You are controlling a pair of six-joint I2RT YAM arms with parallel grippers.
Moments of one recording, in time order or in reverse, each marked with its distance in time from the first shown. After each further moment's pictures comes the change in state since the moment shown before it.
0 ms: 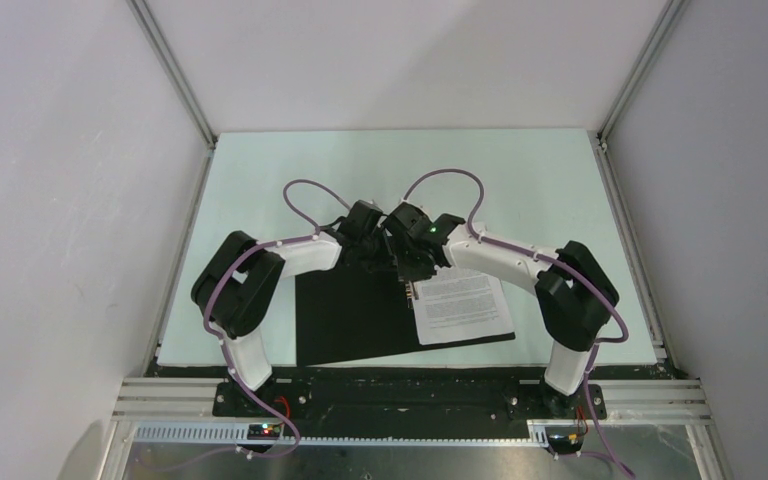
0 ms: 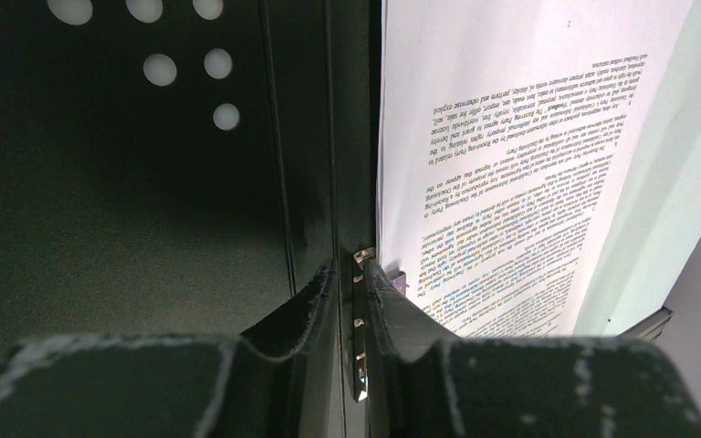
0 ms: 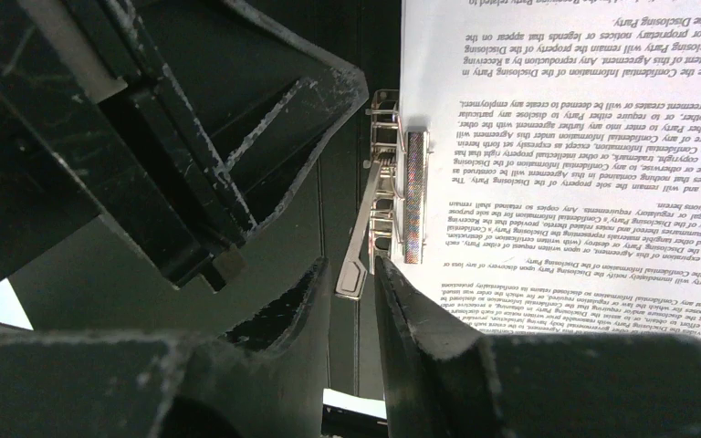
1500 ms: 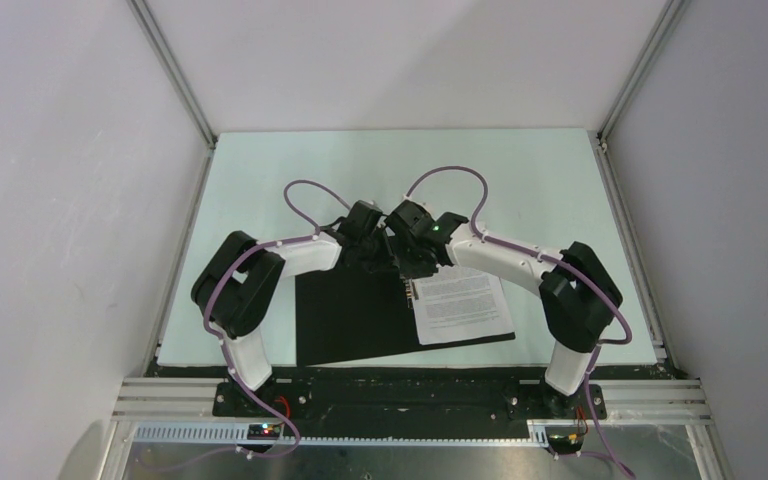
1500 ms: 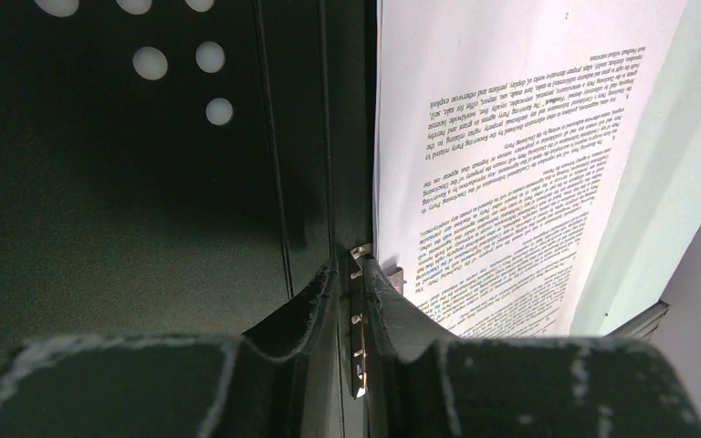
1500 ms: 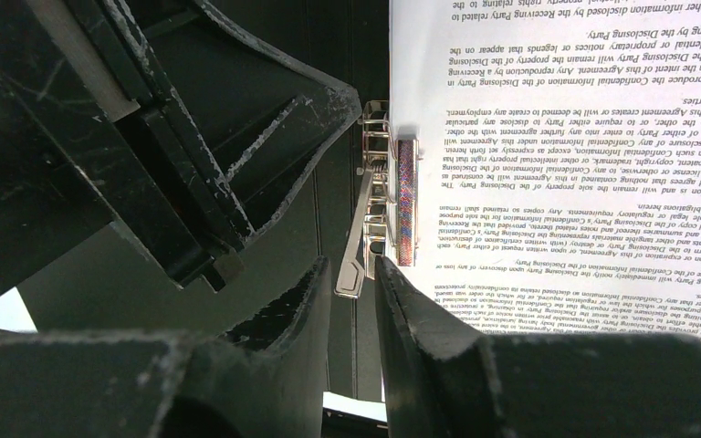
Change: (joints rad) left arm 0.000 0.000 -0.002 0.005 0.014 0.000; right arm -0.009 -0.014 0.000 0.000 0.019 0.007
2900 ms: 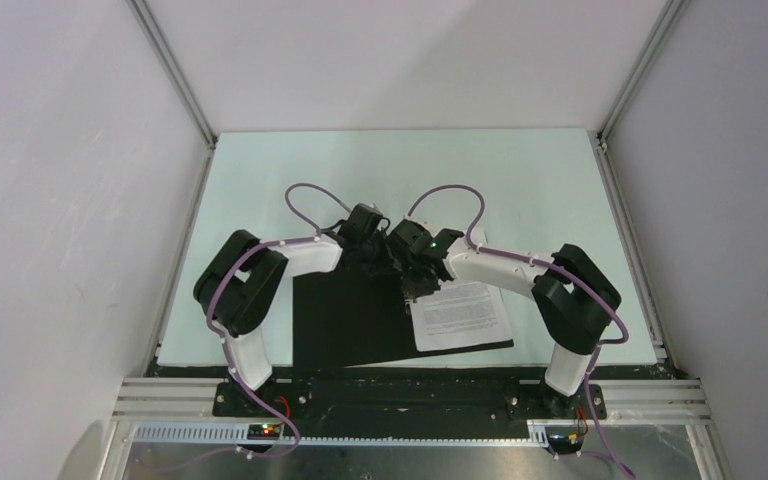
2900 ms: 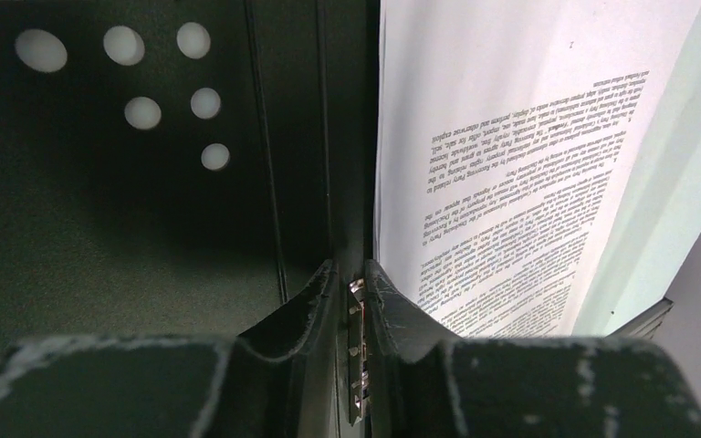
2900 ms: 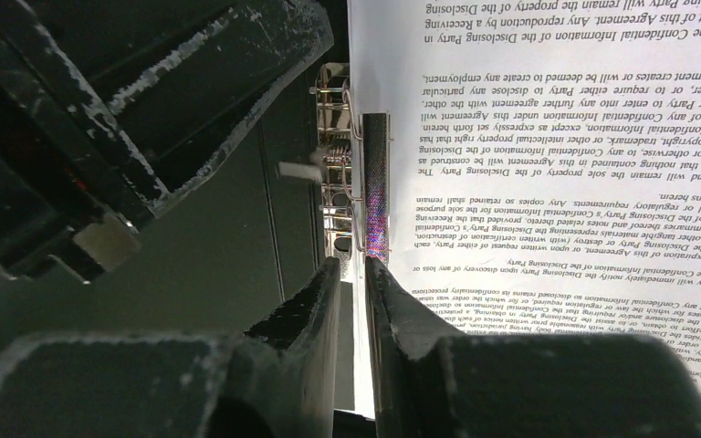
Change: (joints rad) left arm -0.001 0.015 -0.017 0.028 0.011 -0.002; right arm 0.034 -0.003 -0.122 0.046 -0.014 0.043
